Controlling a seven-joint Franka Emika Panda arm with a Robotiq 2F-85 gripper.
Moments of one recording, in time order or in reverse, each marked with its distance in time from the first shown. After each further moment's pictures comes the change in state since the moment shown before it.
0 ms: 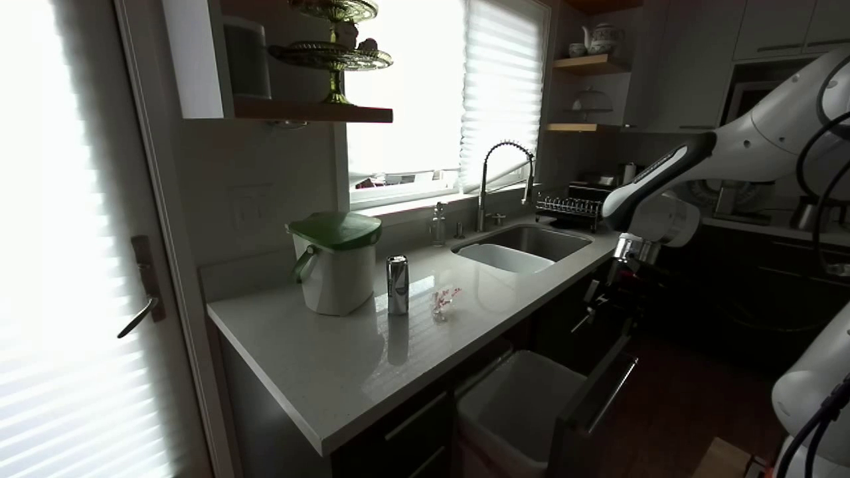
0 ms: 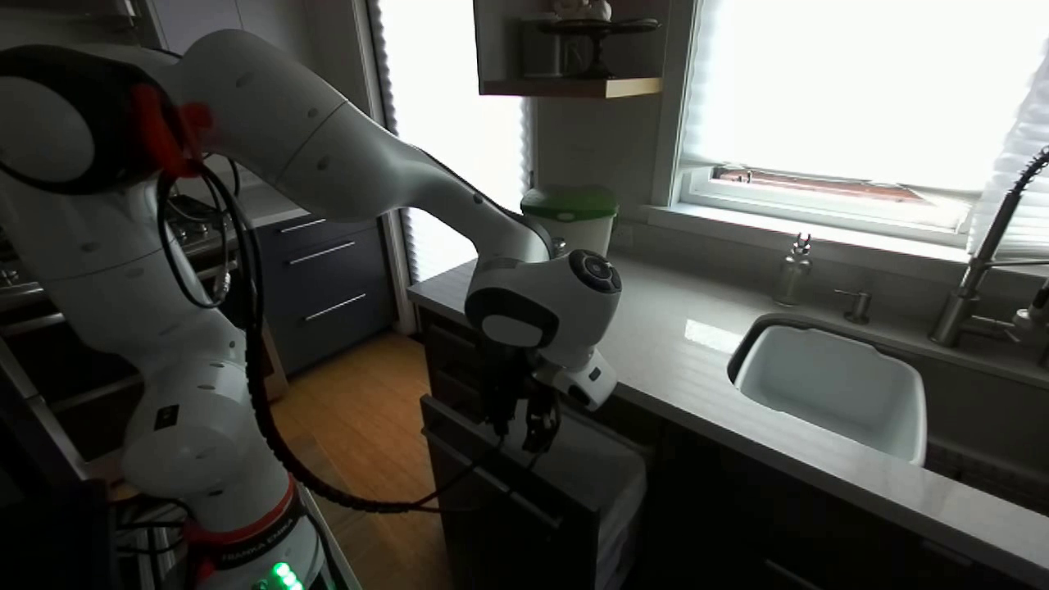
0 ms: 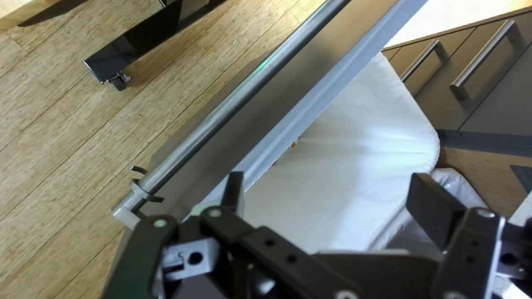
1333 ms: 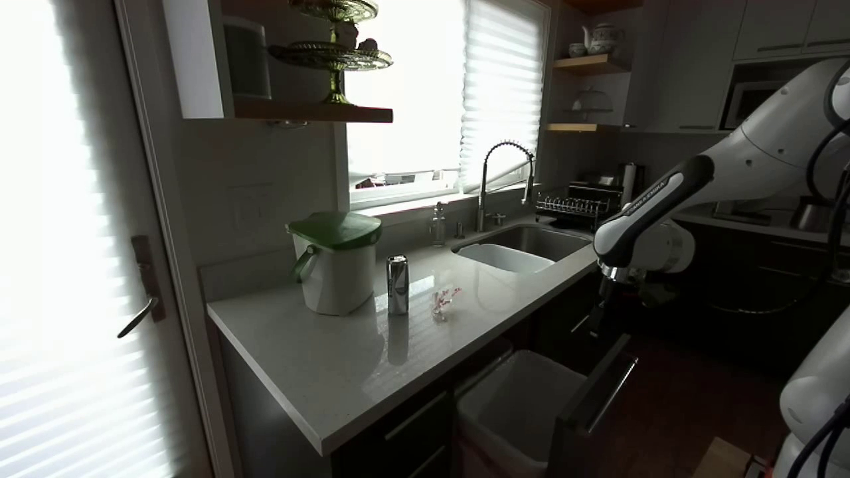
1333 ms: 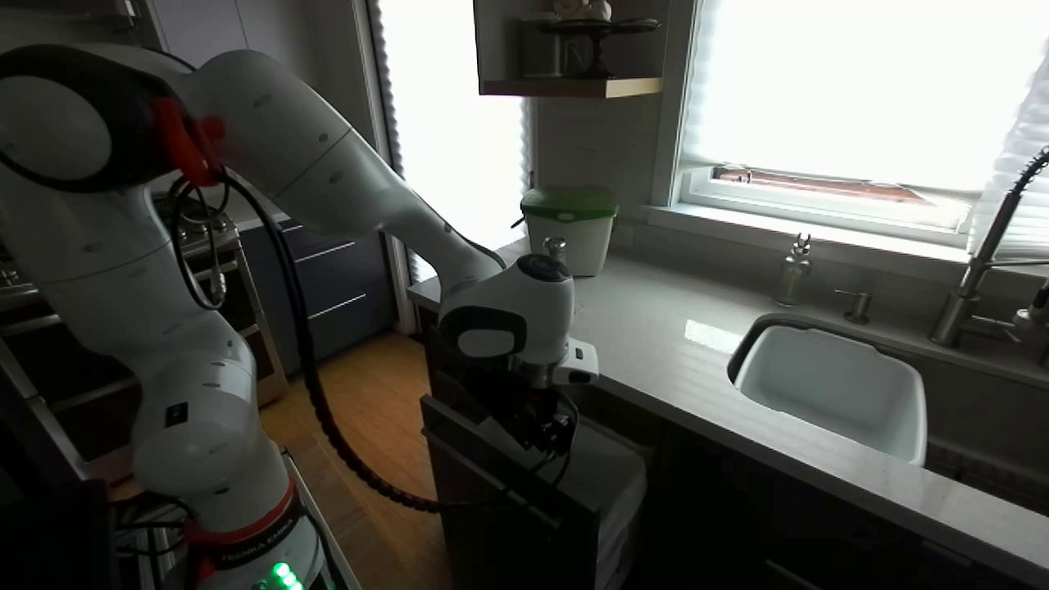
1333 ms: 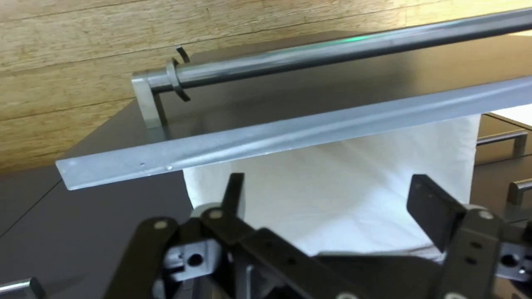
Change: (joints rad) arm 0.086 -0.014 0.015 -0.160 -0.178 0.378 -0.393
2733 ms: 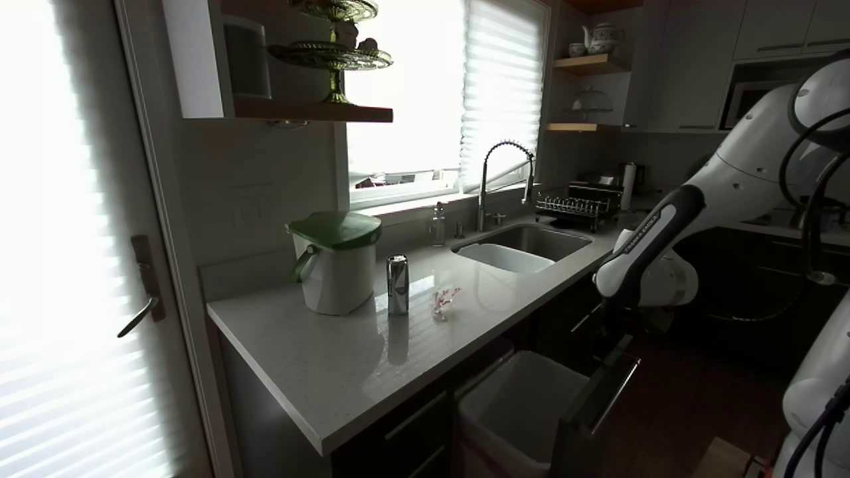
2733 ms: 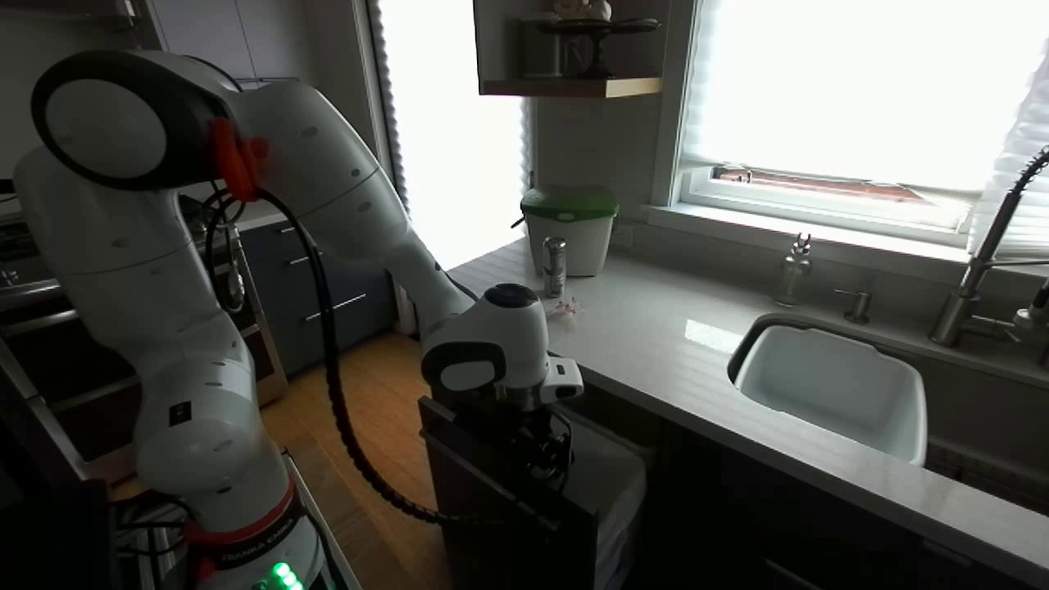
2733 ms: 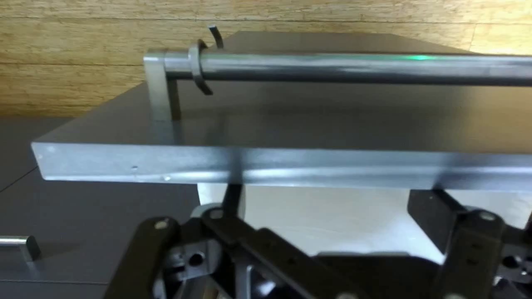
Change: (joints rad) arm 0.027 0.089 -0.004 -0.113 -0.111 0.315 -0.057
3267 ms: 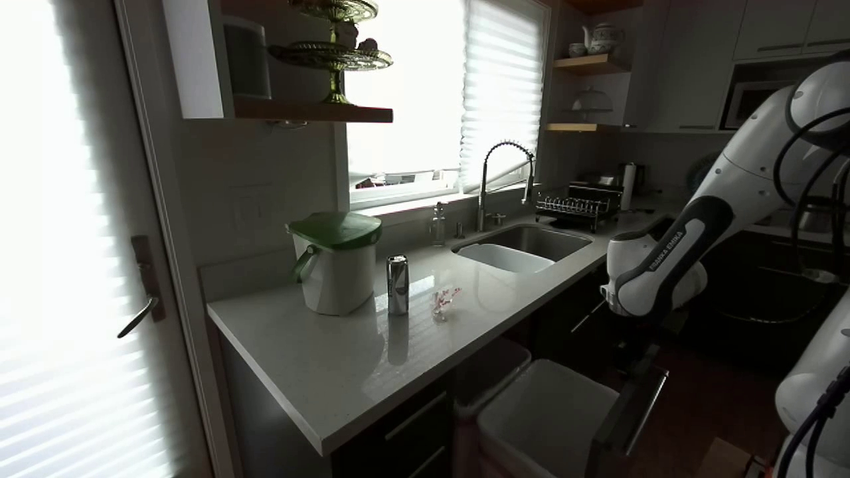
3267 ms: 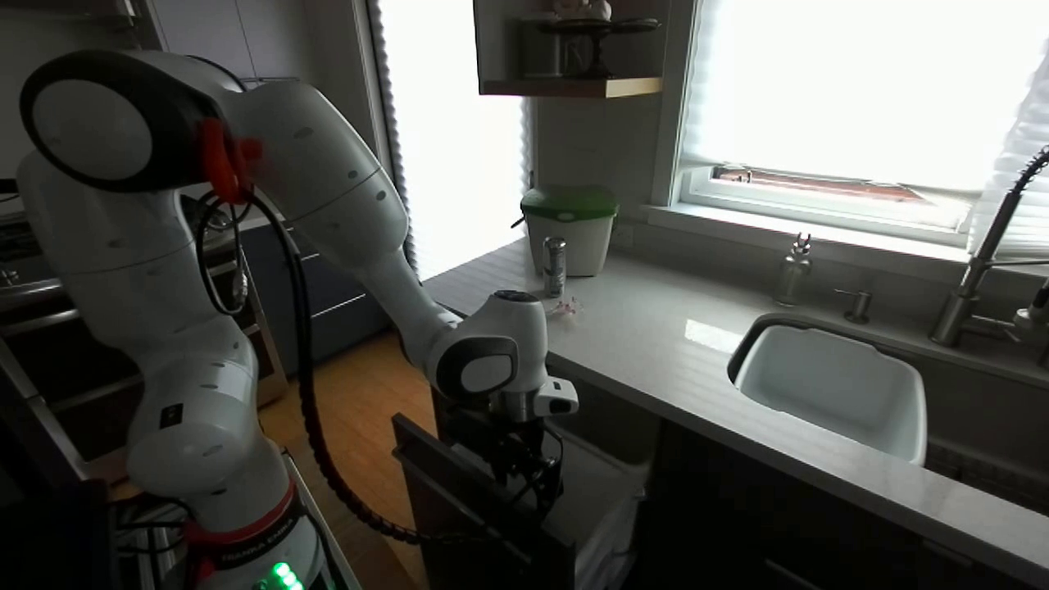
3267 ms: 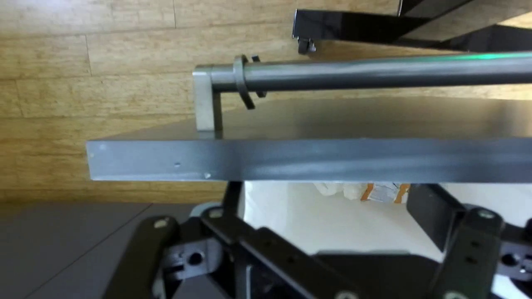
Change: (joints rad) arm -0.074 0.002 0.000 0.019 -0.485 -0.194 0.418
